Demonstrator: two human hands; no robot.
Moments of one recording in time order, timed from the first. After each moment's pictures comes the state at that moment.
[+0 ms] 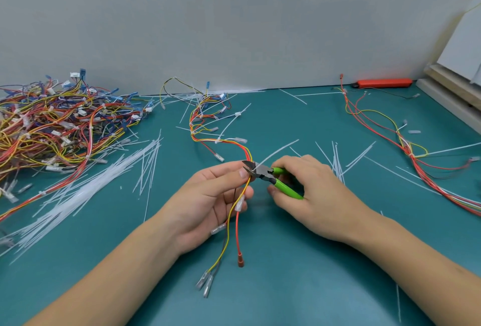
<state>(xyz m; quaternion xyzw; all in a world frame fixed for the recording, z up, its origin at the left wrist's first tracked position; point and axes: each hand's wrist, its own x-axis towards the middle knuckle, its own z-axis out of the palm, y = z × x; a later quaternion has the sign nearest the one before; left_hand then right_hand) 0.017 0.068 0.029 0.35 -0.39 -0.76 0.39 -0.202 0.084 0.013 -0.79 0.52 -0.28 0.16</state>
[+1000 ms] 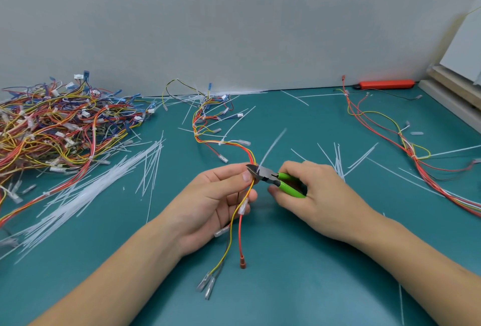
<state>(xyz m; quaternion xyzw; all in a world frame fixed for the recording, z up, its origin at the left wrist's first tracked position) 0.016 0.071 0.033 0.35 -0.39 -0.76 0.38 -0.202 0.084 0.016 -0.77 0.53 -0.30 0.19</state>
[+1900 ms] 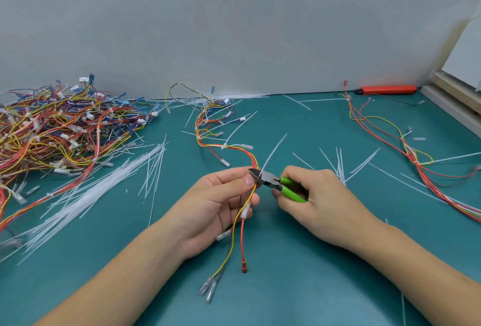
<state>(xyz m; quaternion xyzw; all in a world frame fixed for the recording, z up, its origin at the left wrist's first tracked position) 0.017 0.070 0.030 0.35 -0.39 -0.76 0.38 -0.202 0.083 0.012 -0.77 0.53 -0.31 0.20</state>
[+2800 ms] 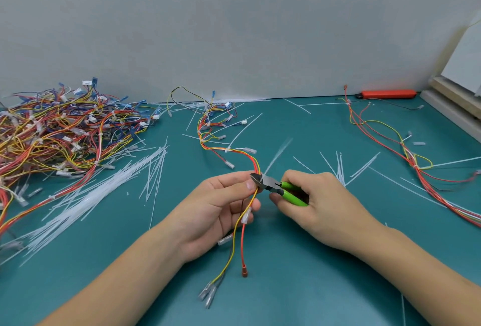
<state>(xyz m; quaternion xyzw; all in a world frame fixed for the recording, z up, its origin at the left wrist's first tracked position) 0.017 0.070 0.031 0.34 -0.39 -0.77 0.37 -0.203 0.083 0.012 -0.77 0.52 -0.31 0.19</state>
